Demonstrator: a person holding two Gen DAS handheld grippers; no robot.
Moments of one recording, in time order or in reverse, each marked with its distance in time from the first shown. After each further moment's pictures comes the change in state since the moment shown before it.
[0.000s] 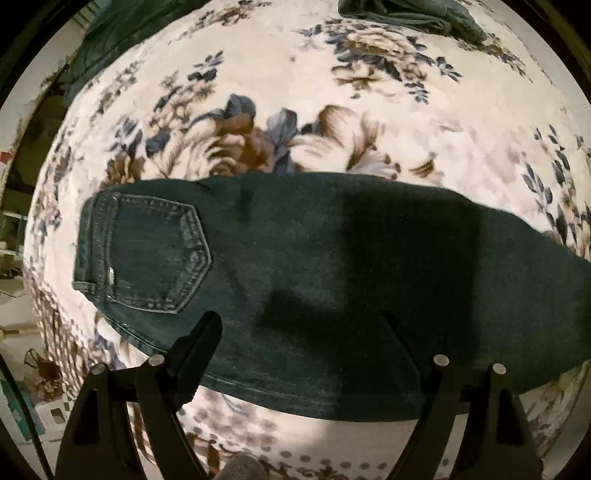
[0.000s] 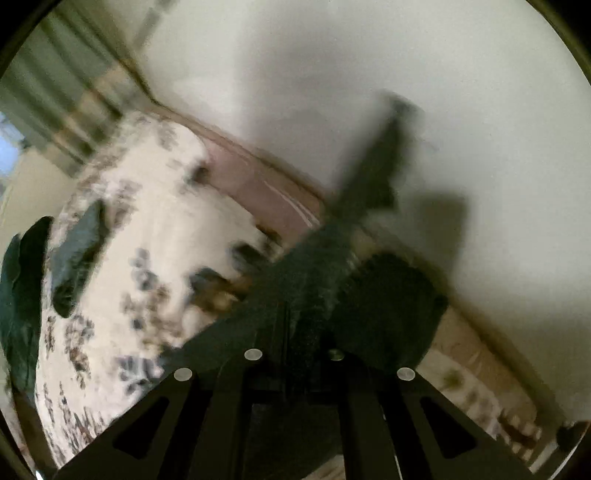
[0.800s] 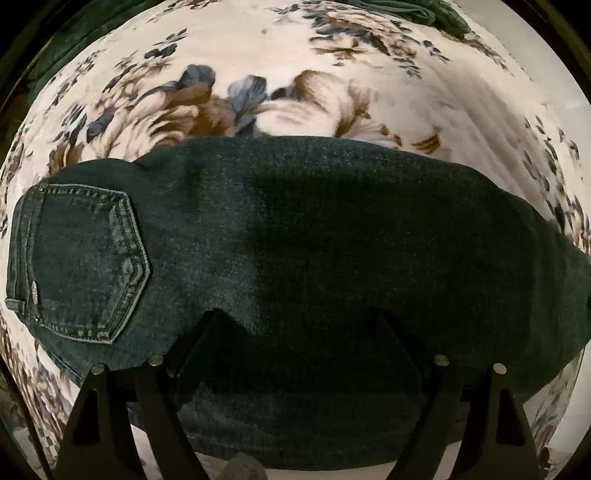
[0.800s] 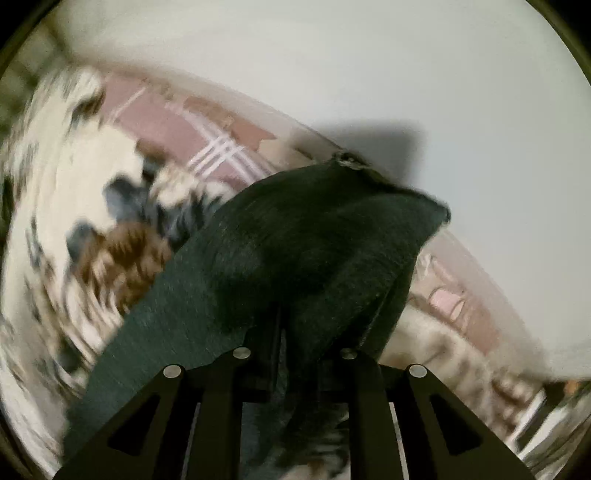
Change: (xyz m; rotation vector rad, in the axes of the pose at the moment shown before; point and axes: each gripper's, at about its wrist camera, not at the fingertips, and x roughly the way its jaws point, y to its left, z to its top) left arm 0.061 0.013 -0.002 0.034 -0.028 -0.191; right arm 0.041 -0.014 -0.004 0.176 0.119 -0.141
